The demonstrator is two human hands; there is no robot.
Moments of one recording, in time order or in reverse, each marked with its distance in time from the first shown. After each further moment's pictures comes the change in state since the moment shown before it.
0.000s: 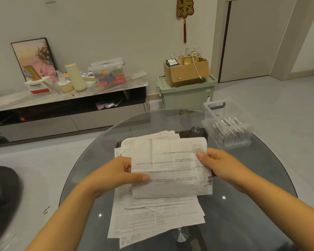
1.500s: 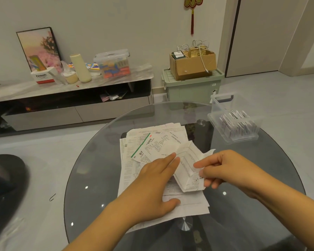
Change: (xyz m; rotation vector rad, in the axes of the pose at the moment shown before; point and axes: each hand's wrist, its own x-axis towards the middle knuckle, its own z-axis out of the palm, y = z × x) left_hand -0.001 -0.017 0.074 0.830 0.141 0.275; right_hand -0.038 -0.028 0.010 0.053 -0.093 0.140
